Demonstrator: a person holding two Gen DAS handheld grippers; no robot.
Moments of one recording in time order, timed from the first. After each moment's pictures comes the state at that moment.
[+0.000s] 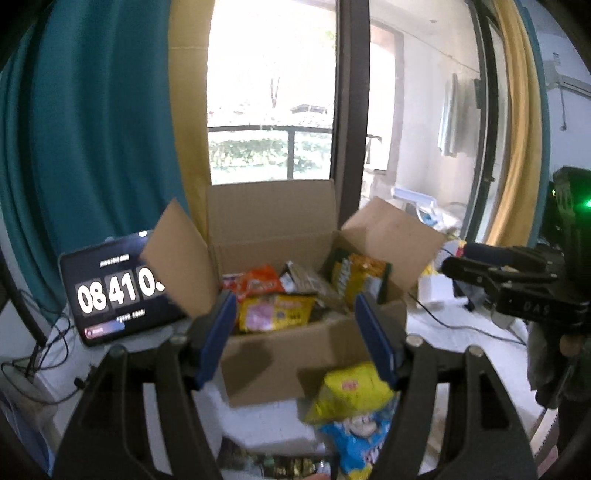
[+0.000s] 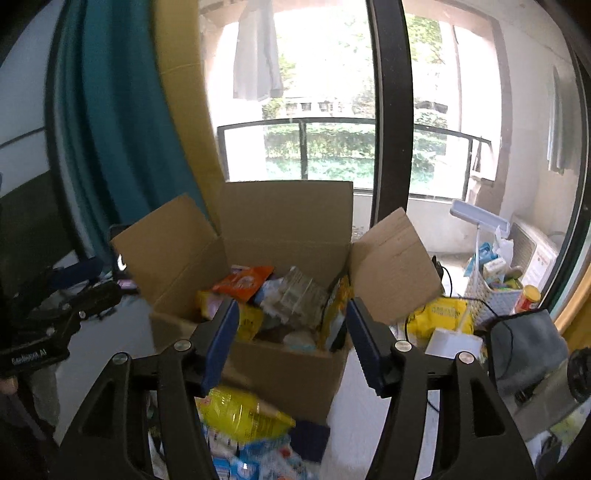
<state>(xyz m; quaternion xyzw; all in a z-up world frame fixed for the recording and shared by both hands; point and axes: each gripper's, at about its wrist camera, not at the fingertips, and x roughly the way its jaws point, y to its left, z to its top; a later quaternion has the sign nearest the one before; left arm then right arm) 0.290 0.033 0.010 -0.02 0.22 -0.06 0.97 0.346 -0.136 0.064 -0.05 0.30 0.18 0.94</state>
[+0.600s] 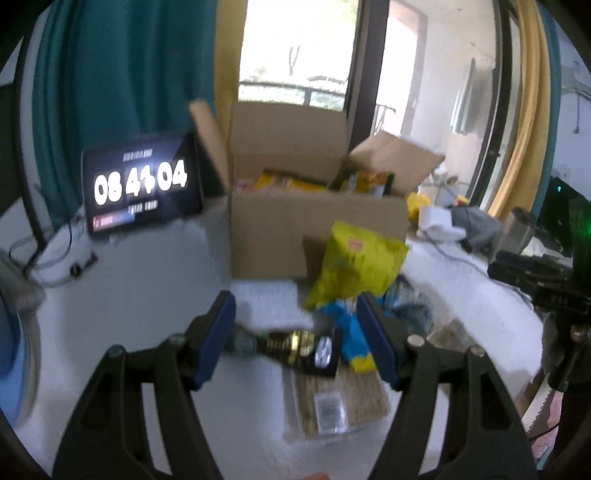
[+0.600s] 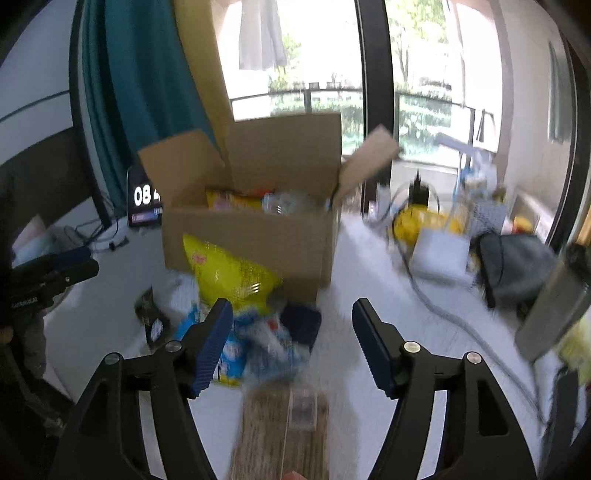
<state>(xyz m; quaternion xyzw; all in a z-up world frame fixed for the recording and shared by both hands) 0.206 0.039 -0.090 -0.07 0.30 -0.04 0.95 0.245 -0.196 -0.011 -0.04 0.35 0.19 0.91</state>
